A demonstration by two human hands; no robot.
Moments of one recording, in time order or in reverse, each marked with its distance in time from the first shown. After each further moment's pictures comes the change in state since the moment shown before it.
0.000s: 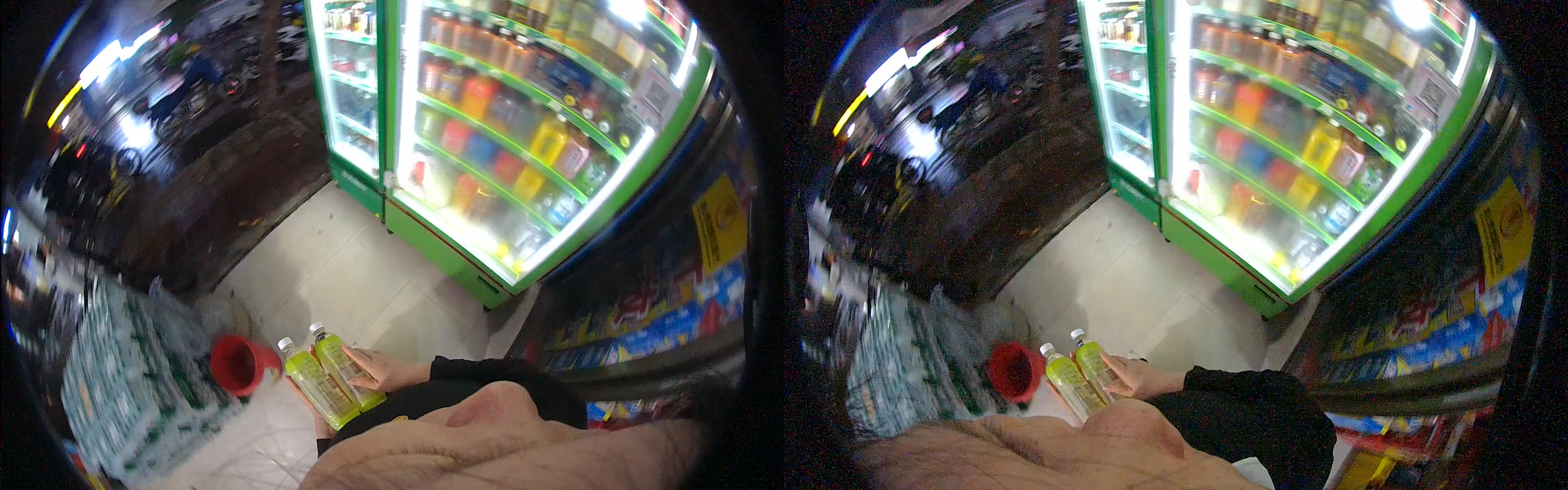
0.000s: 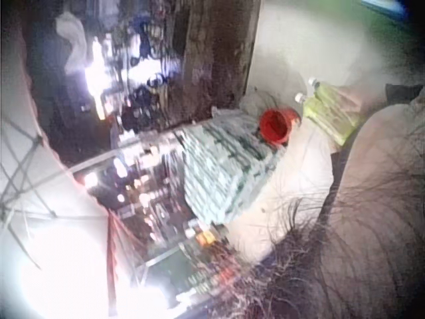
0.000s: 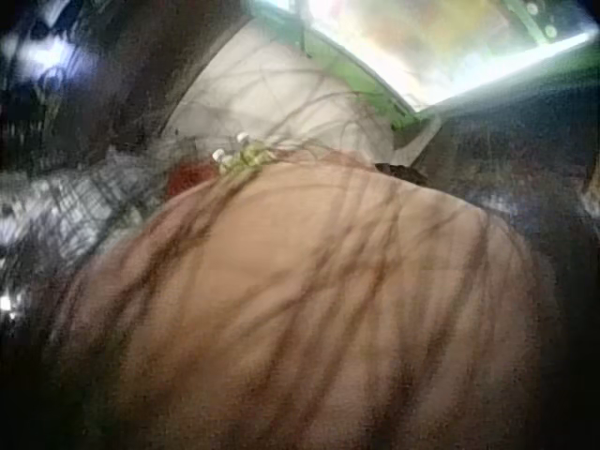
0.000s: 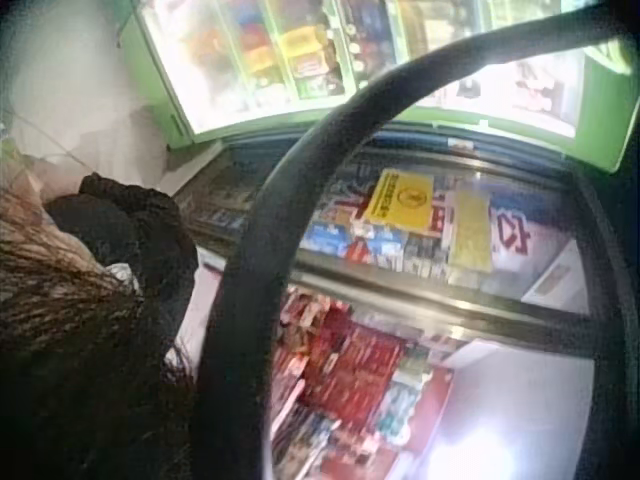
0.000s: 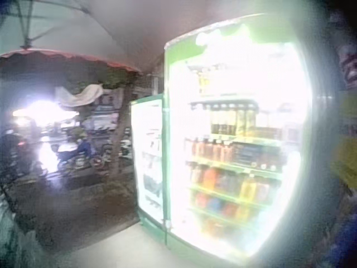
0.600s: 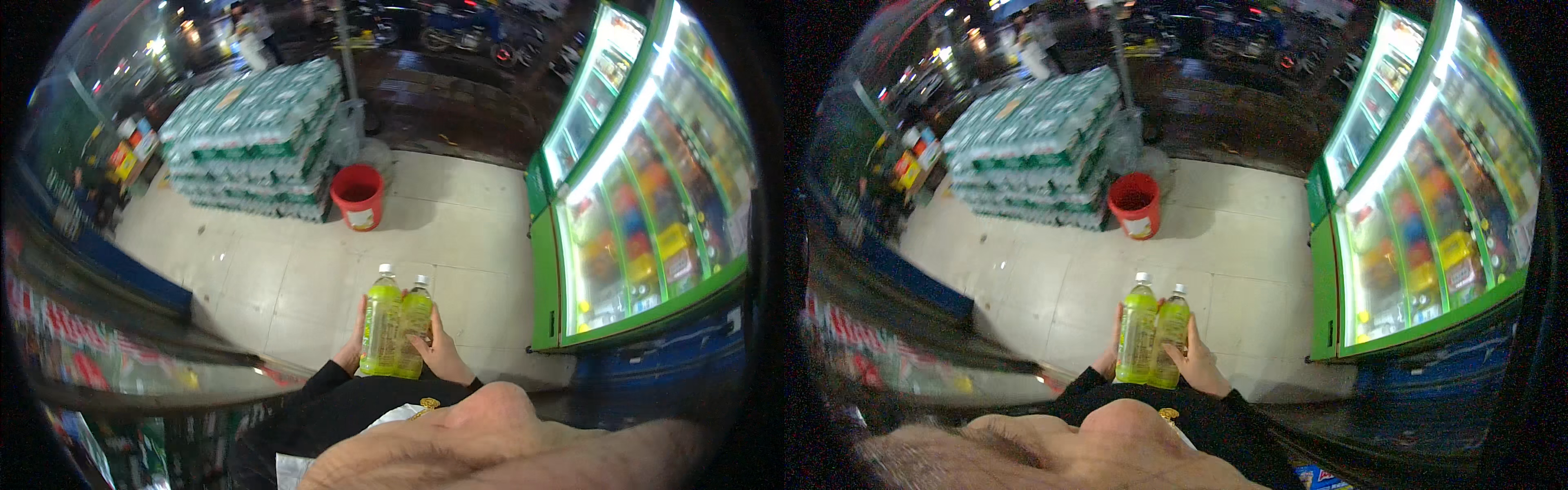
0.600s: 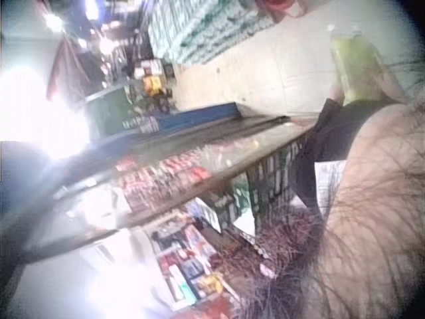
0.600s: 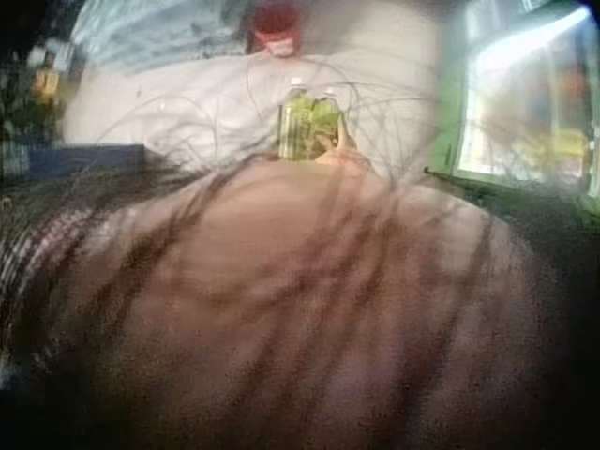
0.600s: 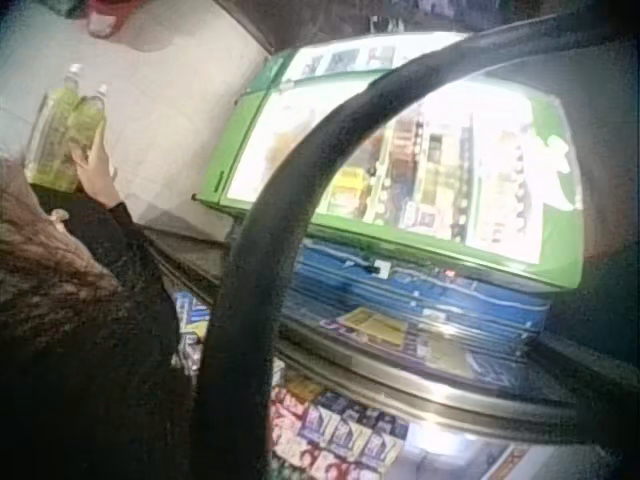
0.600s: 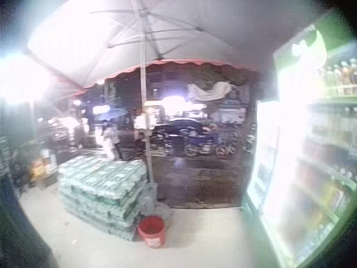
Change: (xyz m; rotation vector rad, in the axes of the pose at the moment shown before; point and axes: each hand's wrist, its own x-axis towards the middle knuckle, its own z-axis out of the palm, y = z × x) left_hand -0.362 -0.122 -0.004 -0.074 -0.084 0.017; right_hand -0.277 -0.119 0.142 0.191 -0.177 0.024
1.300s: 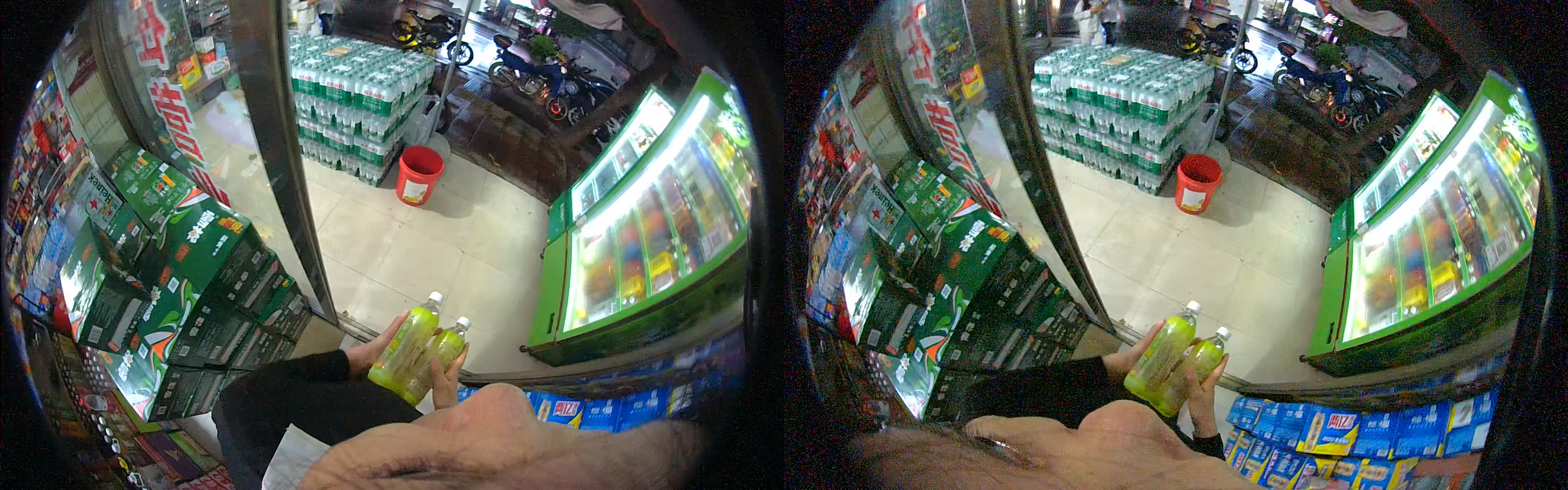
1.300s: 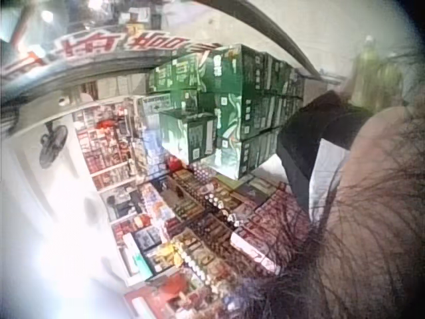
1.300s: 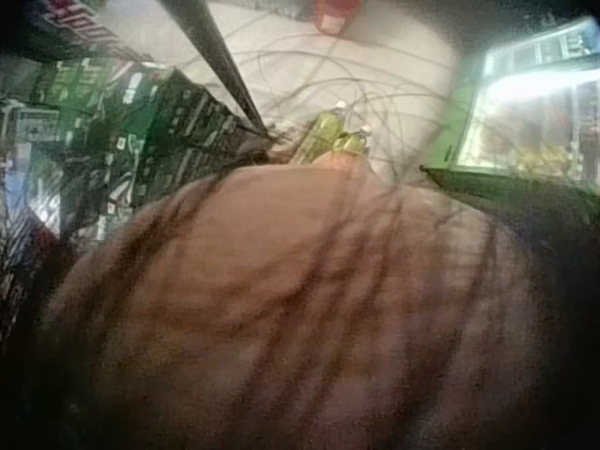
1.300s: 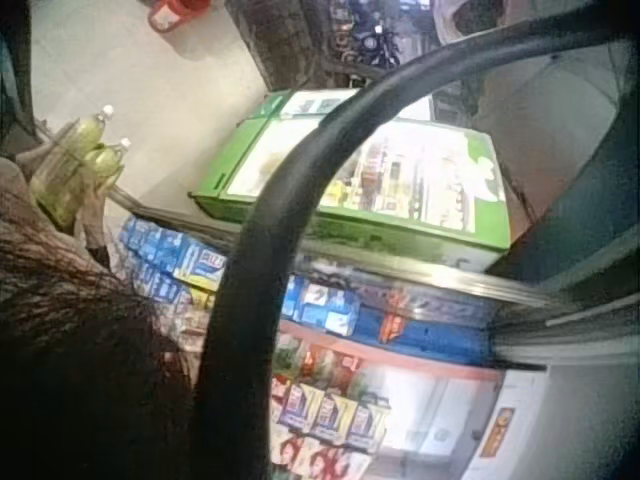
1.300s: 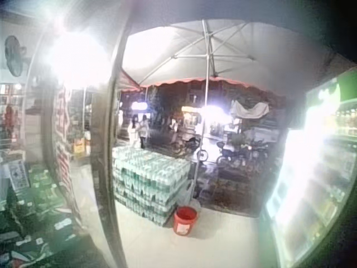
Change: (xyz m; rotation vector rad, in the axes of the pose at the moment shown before) left_hand -0.339 -0.164 -0.009 0.240 0.145 -0.026; right_hand -0.327 -0.025 0.243 0.362 0.317 0.058
